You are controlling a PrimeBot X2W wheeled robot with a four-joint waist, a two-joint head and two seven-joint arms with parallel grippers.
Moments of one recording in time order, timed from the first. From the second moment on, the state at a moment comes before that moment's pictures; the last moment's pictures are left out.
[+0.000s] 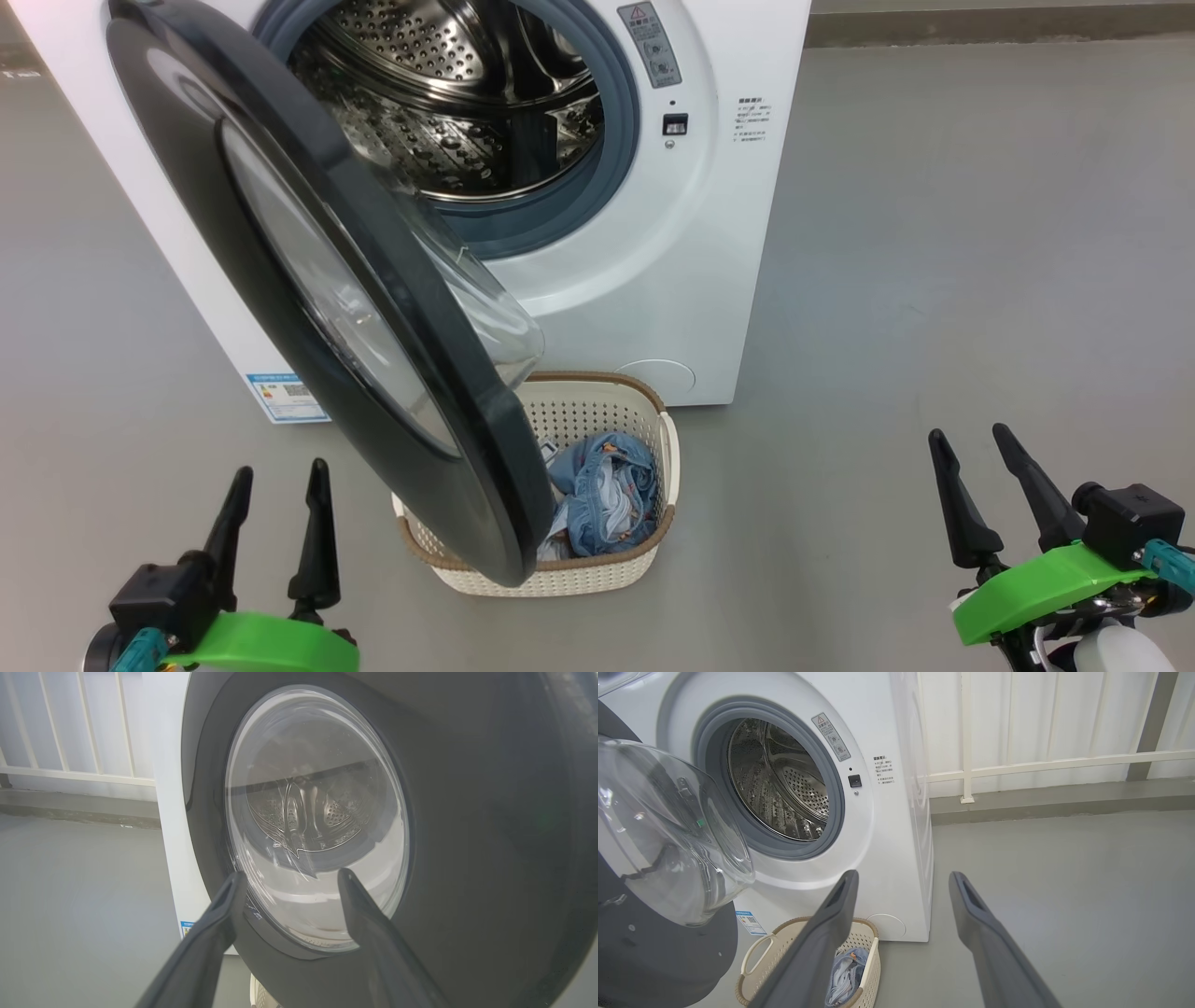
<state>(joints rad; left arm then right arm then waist) -0.08 0.04 -0.02 0.18 -0.27 -0.13 -0.26 -0.14 -0.20 0.01 0.31 0.36 0.13 -0.25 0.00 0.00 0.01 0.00</state>
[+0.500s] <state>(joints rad) -0.08 0.04 -0.02 0.19 -0.27 -0.13 -0.26 -0.14 -0.19 0.01 0.32 0.35 0.13 -0.25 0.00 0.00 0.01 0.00</state>
